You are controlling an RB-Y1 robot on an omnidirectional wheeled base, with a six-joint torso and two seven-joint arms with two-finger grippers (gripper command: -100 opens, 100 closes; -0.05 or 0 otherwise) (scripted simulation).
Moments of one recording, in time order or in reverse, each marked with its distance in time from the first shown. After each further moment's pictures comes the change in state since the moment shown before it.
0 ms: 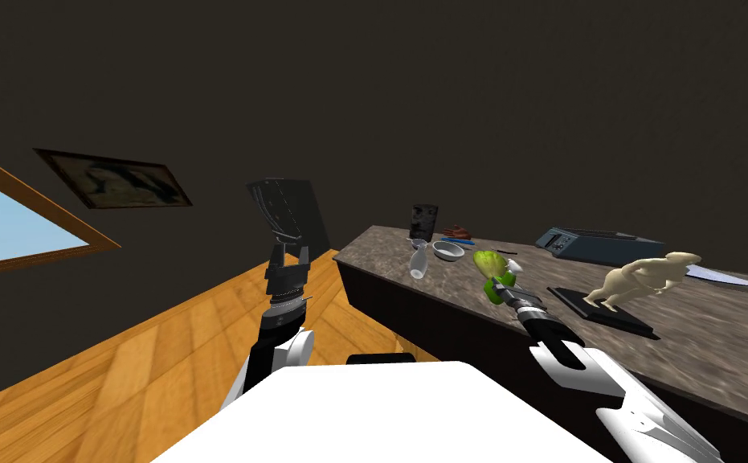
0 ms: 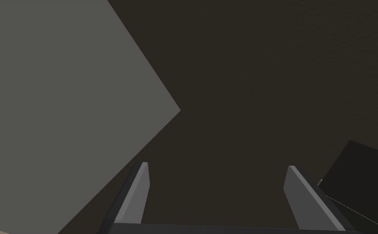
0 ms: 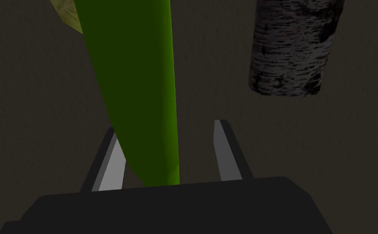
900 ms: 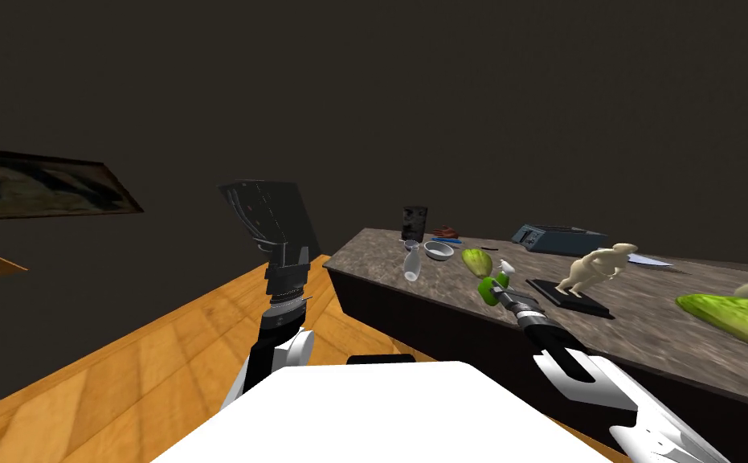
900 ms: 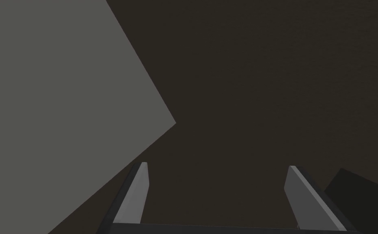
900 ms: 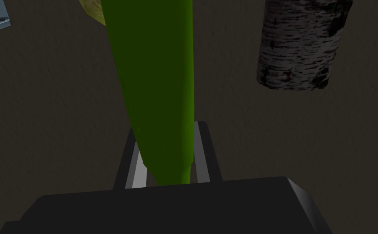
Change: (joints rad) left arm 0.000 0.000 0.000 0.000 0.000 0.000 0.000; right arm 0.063 0.004 0.031 -0.057 -0.002 -0.041 -0.011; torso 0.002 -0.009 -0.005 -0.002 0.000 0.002
